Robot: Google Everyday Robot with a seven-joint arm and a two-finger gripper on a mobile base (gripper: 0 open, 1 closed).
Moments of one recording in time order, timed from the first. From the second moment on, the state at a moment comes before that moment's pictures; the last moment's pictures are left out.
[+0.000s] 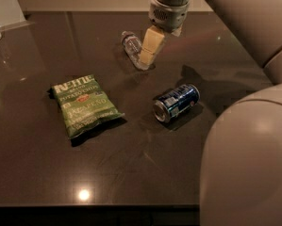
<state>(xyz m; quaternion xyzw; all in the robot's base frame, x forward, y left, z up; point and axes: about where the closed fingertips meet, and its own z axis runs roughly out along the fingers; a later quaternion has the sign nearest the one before) 0.645 -0.075 0.915 -0.46 0.88 0.00 0.09</state>
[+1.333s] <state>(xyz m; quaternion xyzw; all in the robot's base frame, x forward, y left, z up) 0.706 -0.036 0.905 -0.34 0.93 0.02 0.13</state>
